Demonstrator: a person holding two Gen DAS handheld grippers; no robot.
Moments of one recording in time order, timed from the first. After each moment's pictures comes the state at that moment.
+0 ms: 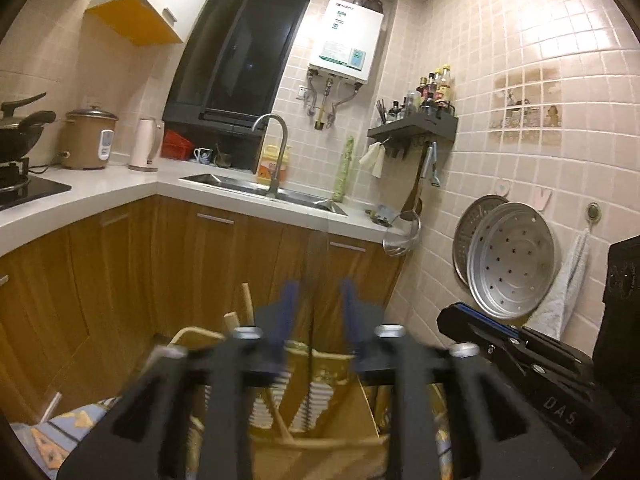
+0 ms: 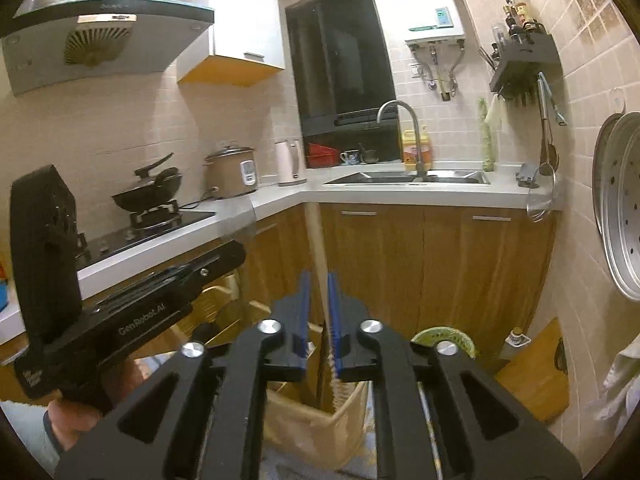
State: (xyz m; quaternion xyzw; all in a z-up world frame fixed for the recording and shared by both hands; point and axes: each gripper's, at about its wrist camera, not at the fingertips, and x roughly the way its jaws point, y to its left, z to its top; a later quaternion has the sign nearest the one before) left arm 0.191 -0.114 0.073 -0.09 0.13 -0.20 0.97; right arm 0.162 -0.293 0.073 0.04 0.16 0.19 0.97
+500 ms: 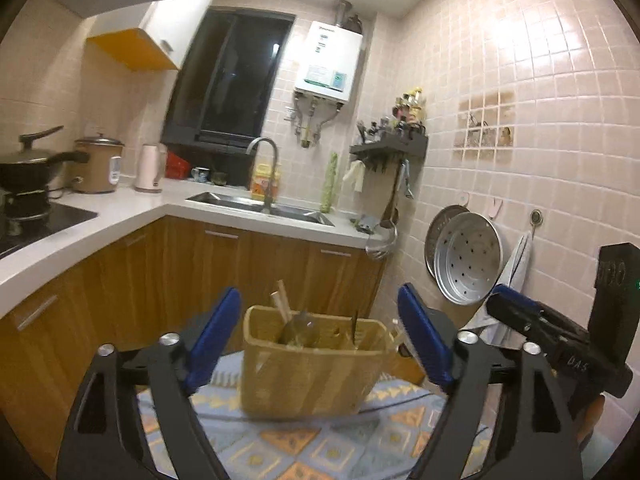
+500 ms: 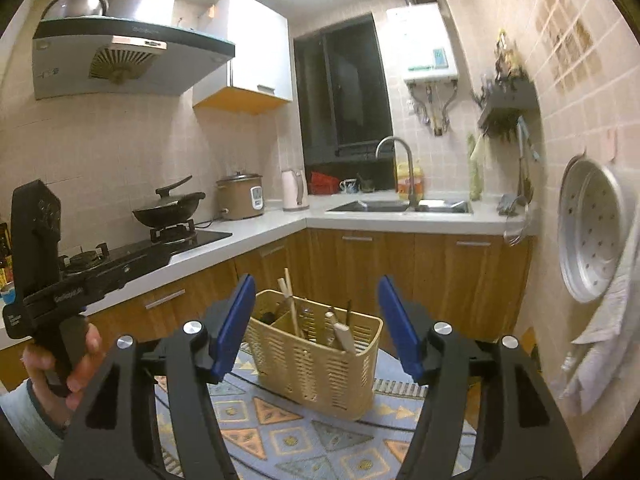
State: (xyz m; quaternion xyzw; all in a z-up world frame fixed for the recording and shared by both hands) left arm 0.057 -0.032 0.122 -0.08 0.11 -0.21 0.97; right arm 0.019 -0.282 0.118 0.02 0.10 0.14 0.99
